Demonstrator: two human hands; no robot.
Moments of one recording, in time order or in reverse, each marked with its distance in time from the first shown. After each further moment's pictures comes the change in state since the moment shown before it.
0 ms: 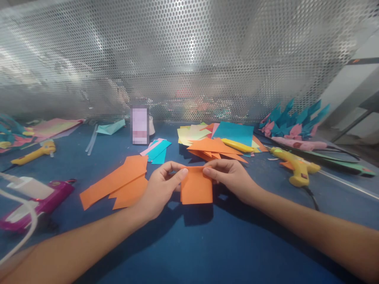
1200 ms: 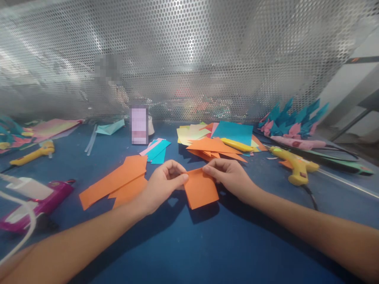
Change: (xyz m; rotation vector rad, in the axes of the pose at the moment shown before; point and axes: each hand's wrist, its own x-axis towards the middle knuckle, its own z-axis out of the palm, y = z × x) left_hand 0.006 0.002 -0.004 0.047 -0.120 -0.015; right_hand -0.001 0.004 0.000 -0.129 0.038 -0.016
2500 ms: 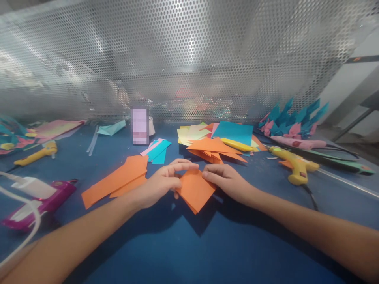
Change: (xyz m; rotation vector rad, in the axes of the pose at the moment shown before) left_hand 0.002 0.017 -0.008 0.110 -0.325 -0.068; right_hand -0.005 -0.006 -0.002 -0.227 -0.235 -0.084
